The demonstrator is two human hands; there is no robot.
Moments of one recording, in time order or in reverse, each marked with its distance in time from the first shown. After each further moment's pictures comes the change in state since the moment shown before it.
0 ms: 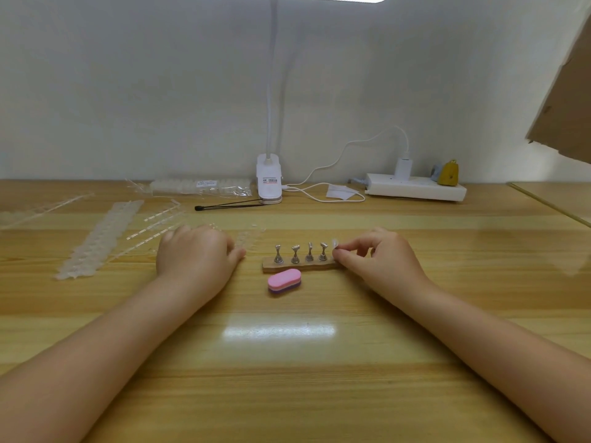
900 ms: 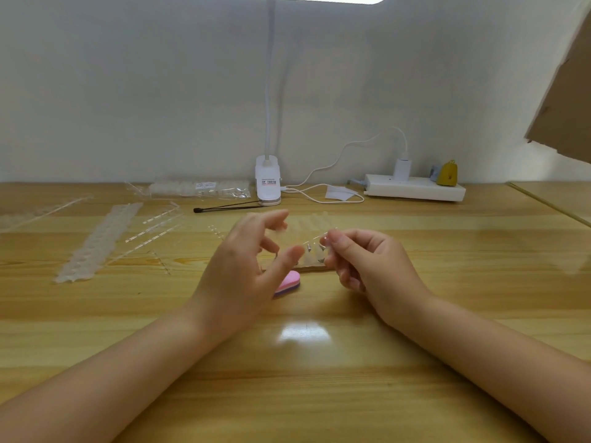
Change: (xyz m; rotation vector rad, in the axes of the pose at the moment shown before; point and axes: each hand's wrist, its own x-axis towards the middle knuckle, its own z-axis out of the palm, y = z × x) left_hand -0.037 0.041 -0.015 -0.904 0.267 0.398; right_hand -0.020 -0.034 0.004 0.912 -0.147 0.170
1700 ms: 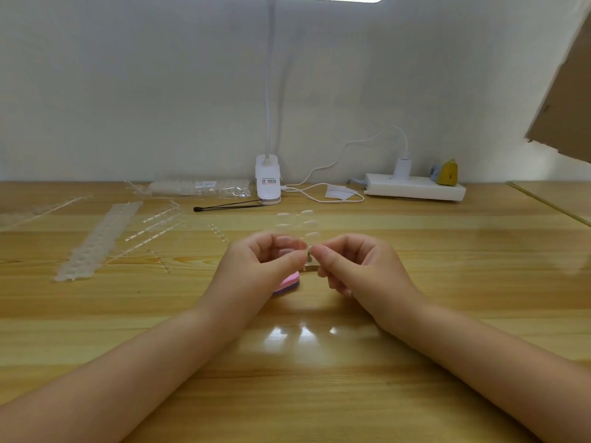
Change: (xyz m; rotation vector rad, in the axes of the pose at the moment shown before) left_hand -0.002 0.014 0.007 -0.649 -0.062 -0.538; right_hand -0.008 0.001 0.004 -0.217 -0.069 -0.099
